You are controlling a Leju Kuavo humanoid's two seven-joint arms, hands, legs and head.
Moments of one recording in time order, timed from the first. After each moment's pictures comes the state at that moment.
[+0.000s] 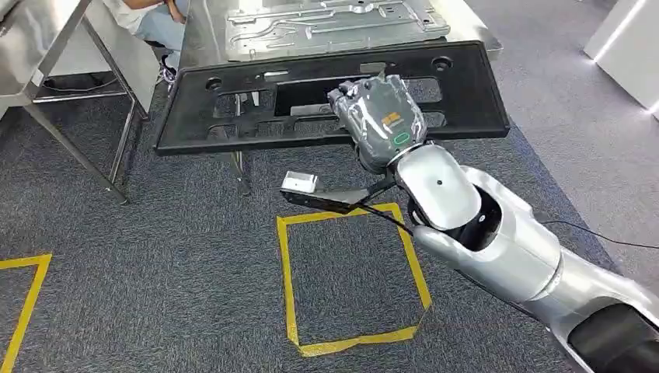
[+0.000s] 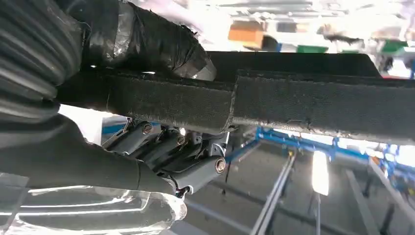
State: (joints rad) left arm -0.09 0.15 -0.76 -0.19 1.27 0.28 0.02; right arm -1.01 -0.27 0.98 -1.58 1.04 0.31 0.34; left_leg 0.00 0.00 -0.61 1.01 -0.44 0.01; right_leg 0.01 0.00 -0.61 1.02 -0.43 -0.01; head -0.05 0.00
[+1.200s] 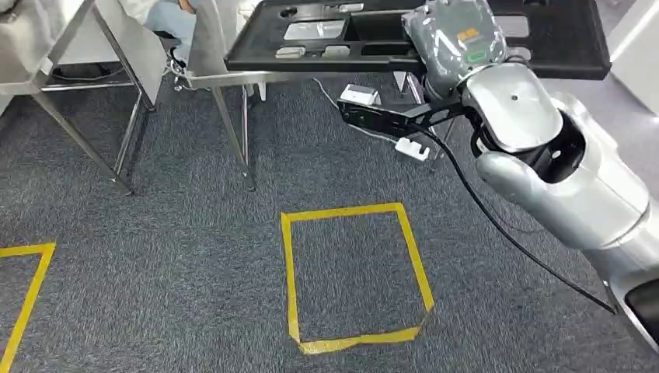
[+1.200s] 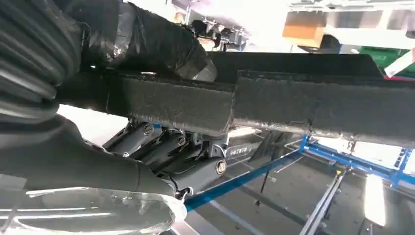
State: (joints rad) left arm -0.08 0.13 -0.76 -0.19 1.28 0.28 0.02; right arm -1.22 -0.41 0.95 -1.51 0.88 0.41 0.41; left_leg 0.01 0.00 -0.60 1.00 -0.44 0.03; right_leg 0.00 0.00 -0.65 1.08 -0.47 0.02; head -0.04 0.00
